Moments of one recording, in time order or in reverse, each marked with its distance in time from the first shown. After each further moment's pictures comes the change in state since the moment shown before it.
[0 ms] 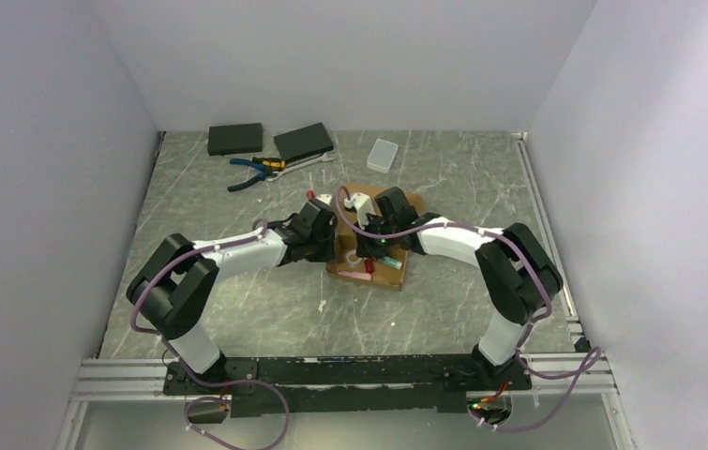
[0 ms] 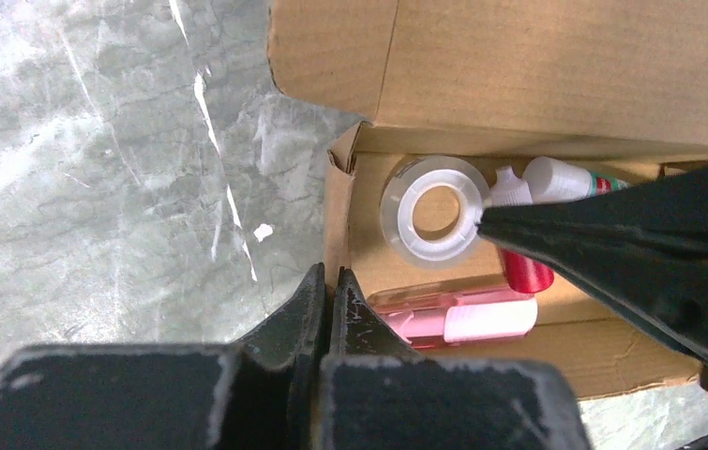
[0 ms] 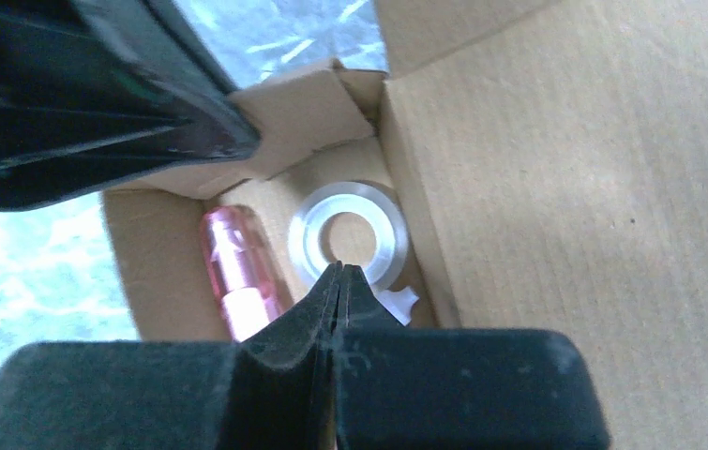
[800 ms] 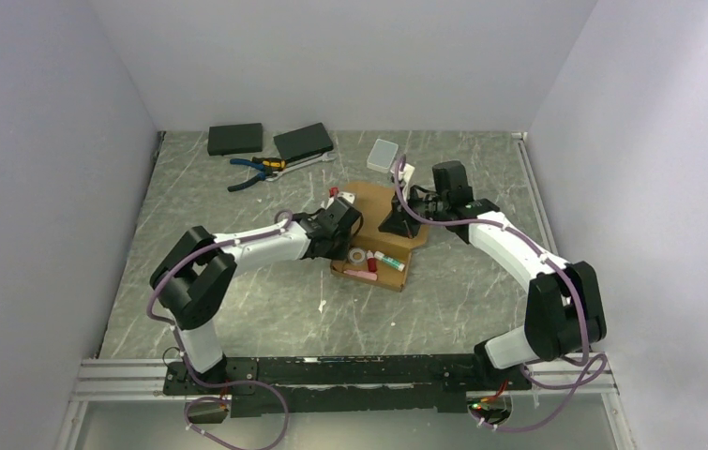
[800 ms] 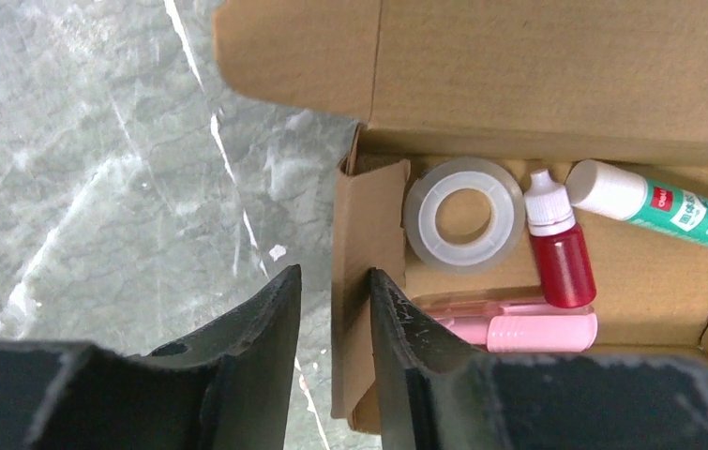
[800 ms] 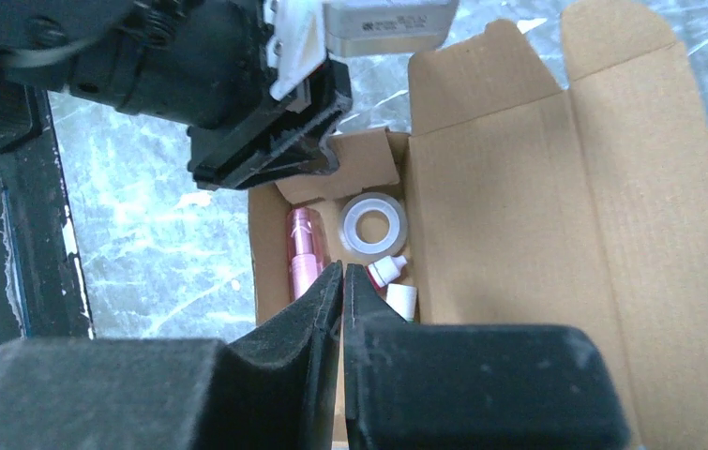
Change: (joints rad) left arm -0.105 0.106 0.194 -0.206 -0.230 0.100; right arm -0.255 -0.279 0.013 -0.150 -0.422 -0.146
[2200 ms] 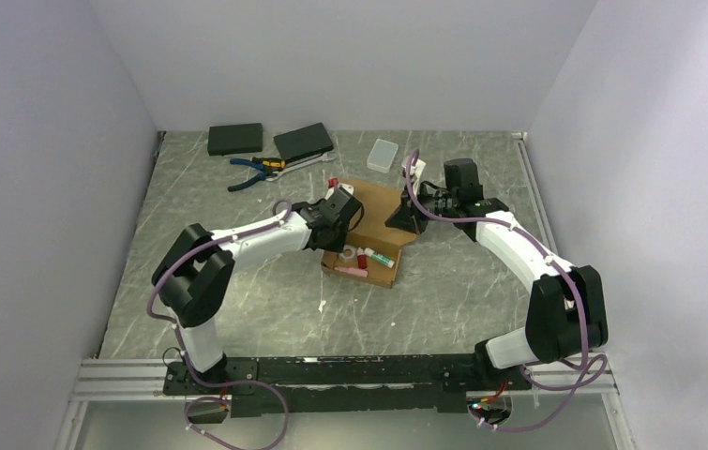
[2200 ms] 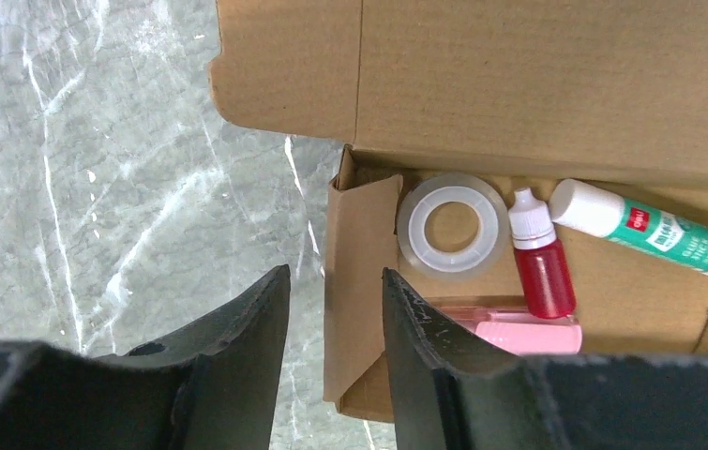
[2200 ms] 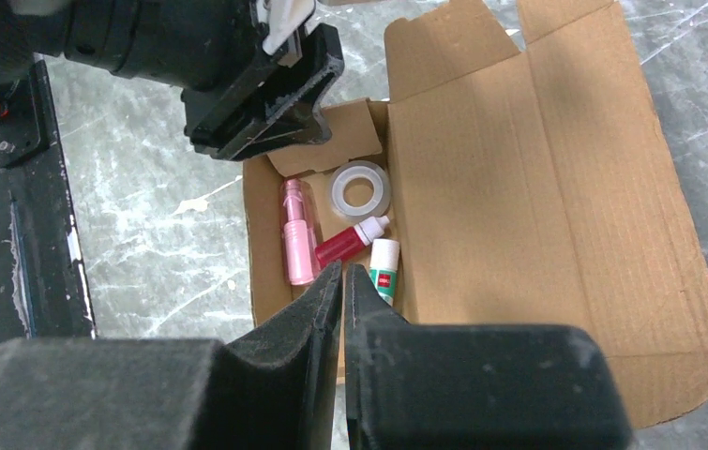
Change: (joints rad) left arm 0.019 0.035 0.114 -0.130 -0.078 0.047; right arm -0.082 -0.031 0.000 0.000 -0.061 0.000
